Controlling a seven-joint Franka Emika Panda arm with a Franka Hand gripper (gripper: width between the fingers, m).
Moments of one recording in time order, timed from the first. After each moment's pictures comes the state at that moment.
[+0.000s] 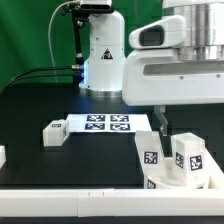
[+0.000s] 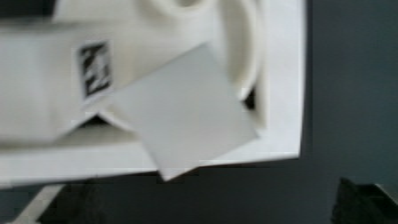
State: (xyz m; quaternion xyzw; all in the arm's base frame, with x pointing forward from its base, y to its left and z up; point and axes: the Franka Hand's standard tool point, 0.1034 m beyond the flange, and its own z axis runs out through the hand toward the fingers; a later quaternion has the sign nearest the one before) arm 0.648 0.102 0.105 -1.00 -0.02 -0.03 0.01
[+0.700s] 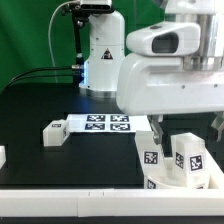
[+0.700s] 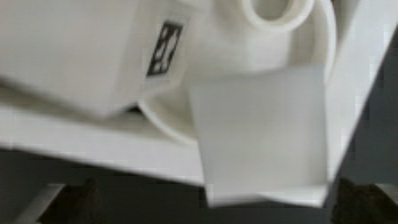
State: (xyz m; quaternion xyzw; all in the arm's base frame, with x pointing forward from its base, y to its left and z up) arm 0.642 0.092 0.077 -1.00 -0.08 -0.01 -0.02
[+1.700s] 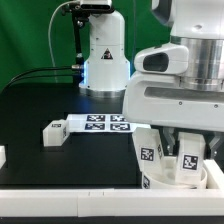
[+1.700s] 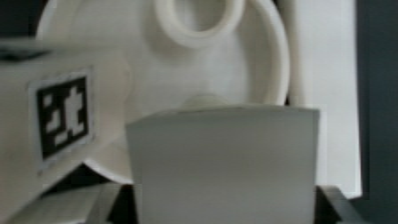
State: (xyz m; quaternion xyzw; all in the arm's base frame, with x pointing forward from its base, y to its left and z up) arm 0.643 0.102 0.072 -0.98 0.22 -0.02 -0.01
